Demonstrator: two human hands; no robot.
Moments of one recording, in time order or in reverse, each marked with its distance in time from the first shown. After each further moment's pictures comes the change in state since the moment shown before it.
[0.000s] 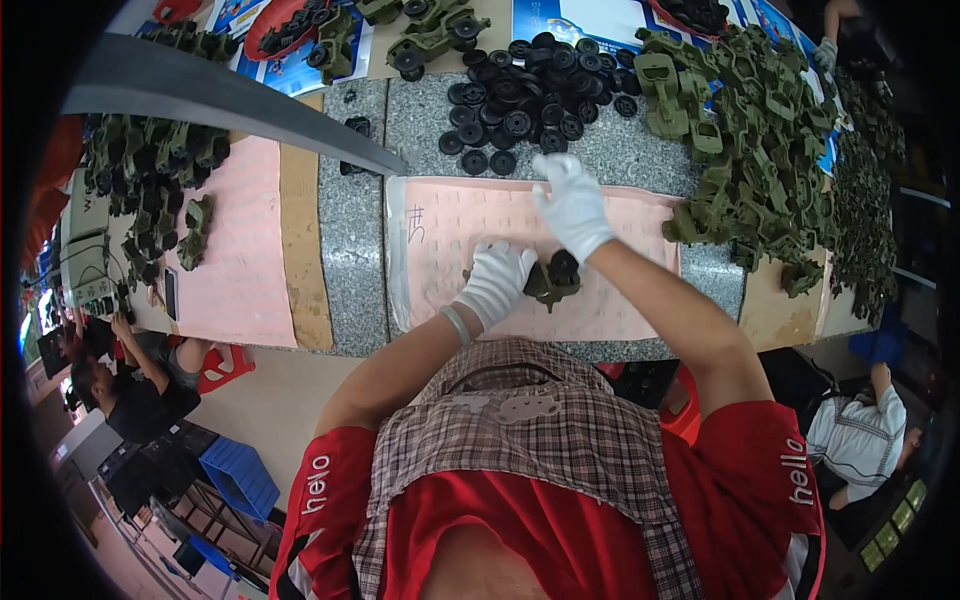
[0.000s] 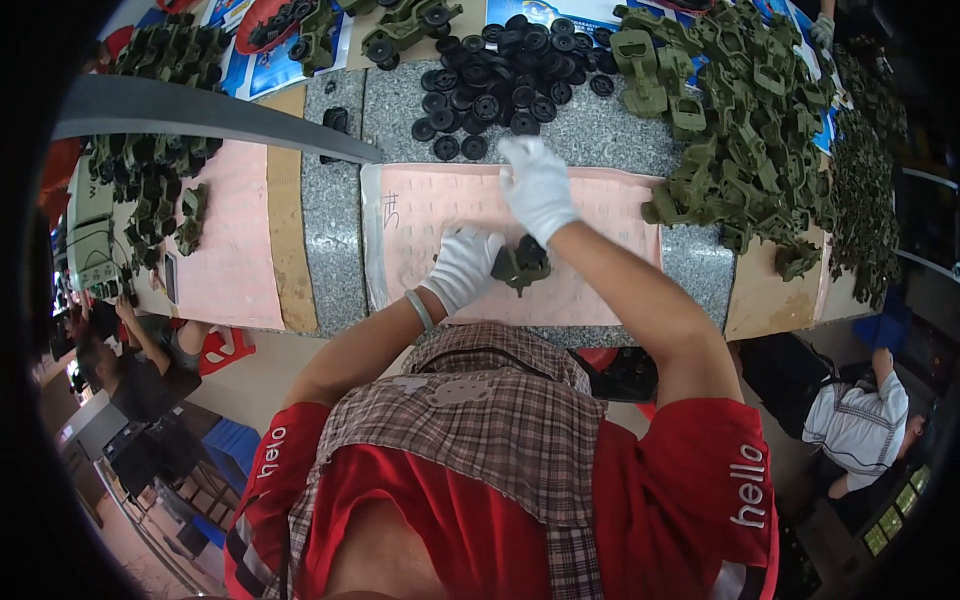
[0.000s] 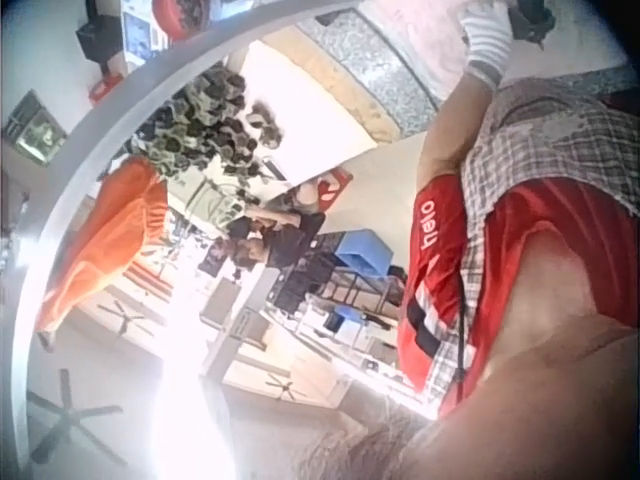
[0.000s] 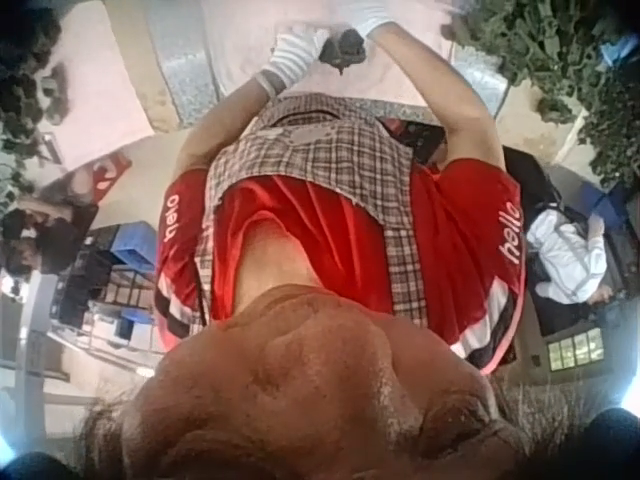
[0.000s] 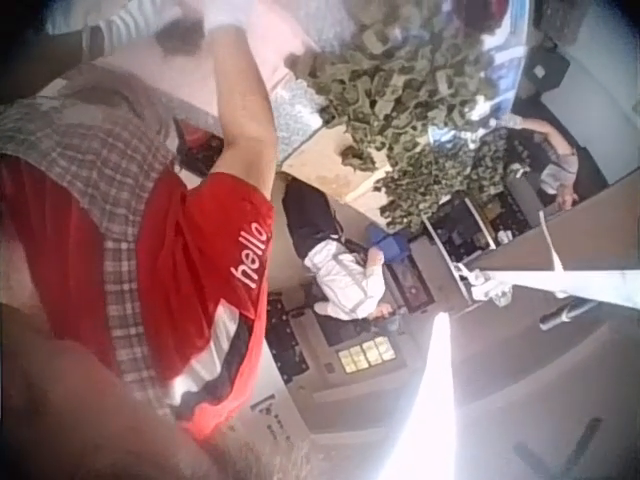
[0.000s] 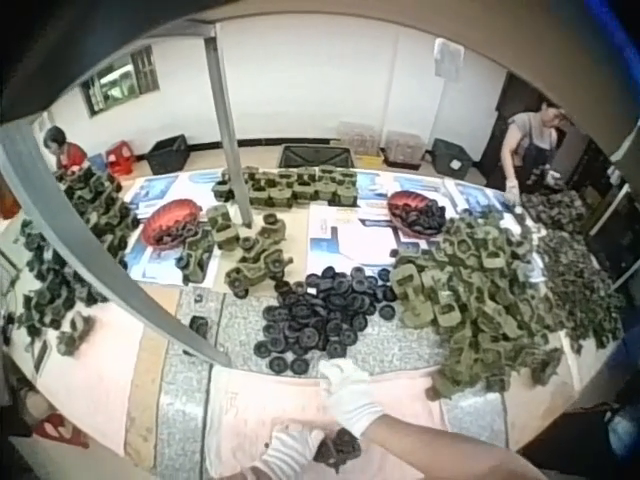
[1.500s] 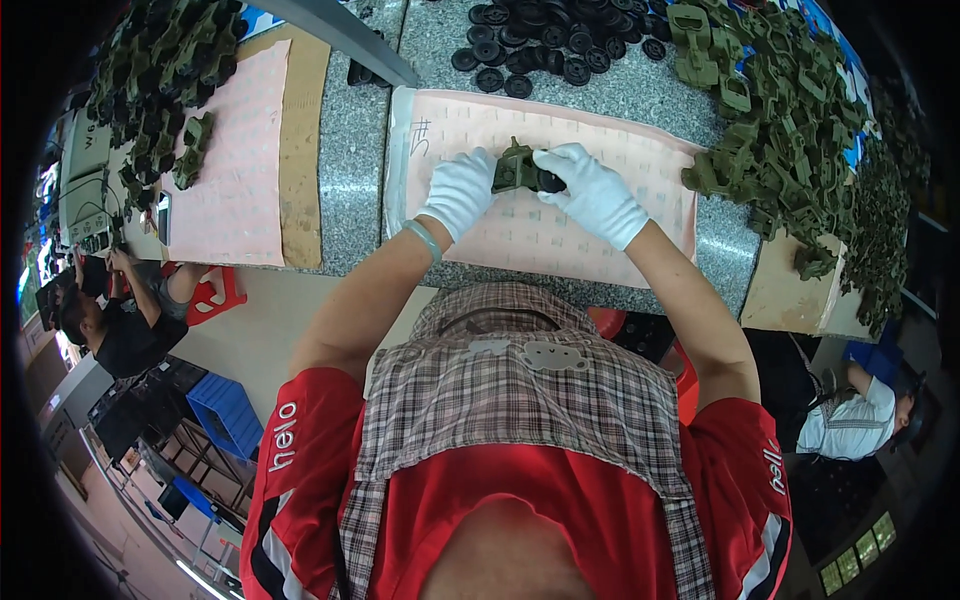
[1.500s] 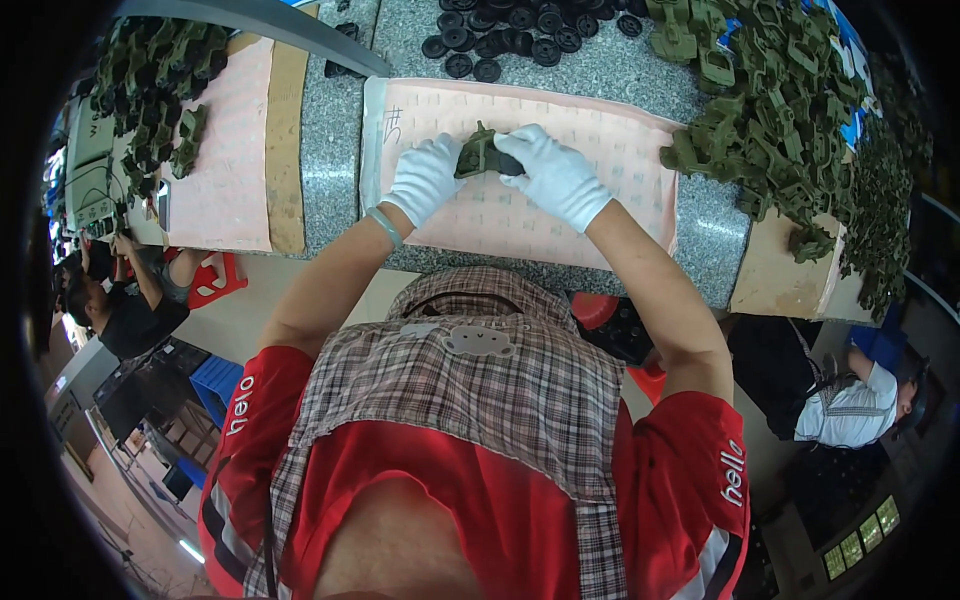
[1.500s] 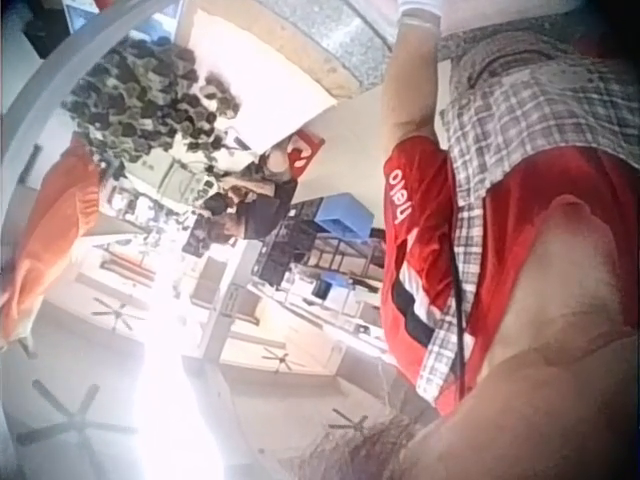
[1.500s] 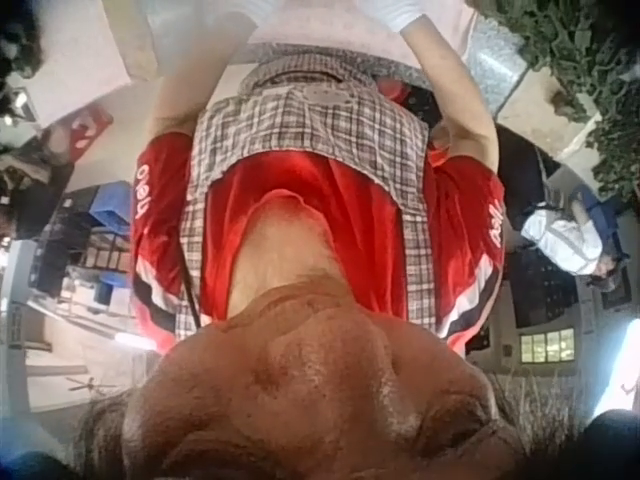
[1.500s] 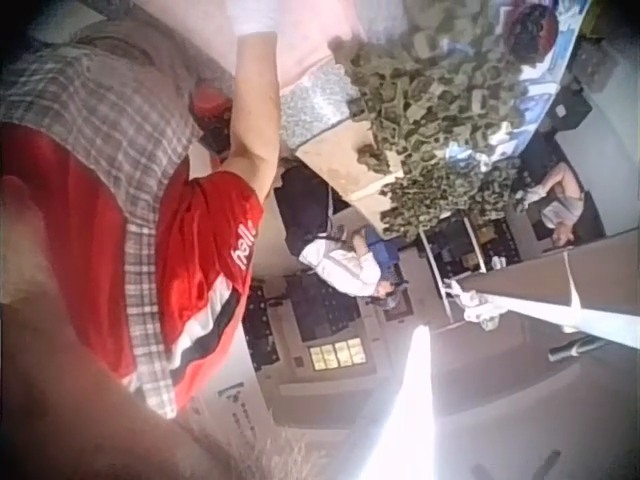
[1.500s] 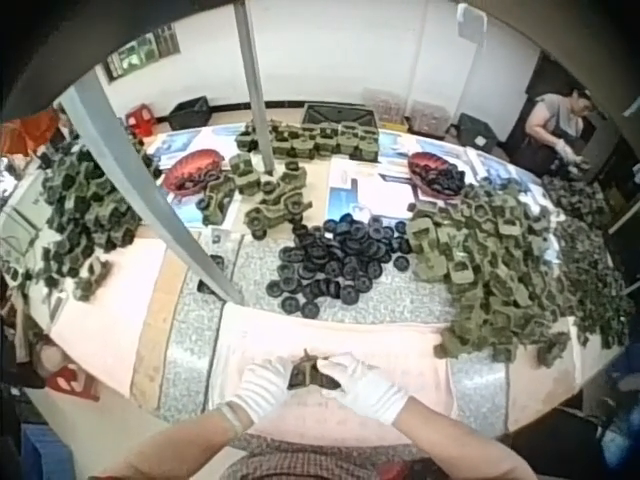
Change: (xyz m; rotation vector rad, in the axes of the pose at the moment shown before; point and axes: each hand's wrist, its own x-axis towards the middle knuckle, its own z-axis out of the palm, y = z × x) left_hand -0.022 -0.034 -0.009 0.194 -0.281 -0.329; right_hand -0.072 -0.021 -0.049 0.157 -0.503 -0.108
